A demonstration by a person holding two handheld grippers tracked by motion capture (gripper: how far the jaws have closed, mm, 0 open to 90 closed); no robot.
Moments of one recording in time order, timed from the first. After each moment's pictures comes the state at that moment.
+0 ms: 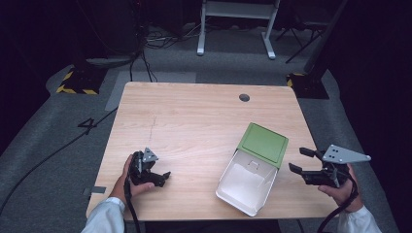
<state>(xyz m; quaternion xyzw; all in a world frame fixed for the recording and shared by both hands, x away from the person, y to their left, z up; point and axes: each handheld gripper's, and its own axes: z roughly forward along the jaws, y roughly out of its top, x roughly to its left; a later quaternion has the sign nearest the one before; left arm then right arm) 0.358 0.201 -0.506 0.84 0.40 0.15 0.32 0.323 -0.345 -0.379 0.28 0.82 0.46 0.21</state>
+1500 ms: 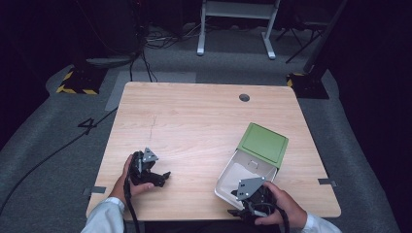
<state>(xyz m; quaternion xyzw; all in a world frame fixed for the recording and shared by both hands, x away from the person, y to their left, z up) 0.358 0.201 -0.506 0.84 0.40 0.15 0.32 0.275 -0.163 -0.426 0.11 0.95 0.29 0.06</state>
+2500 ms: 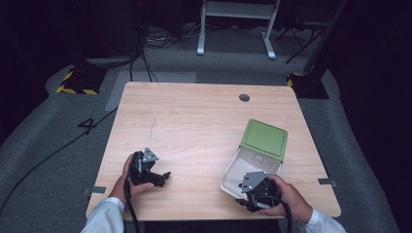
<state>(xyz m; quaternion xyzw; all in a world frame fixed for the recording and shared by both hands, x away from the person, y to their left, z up) 0.358 0.201 -0.506 0.84 0.40 0.15 0.32 0.295 -0.178 -0.428 0.12 0.96 0.25 0.10</state>
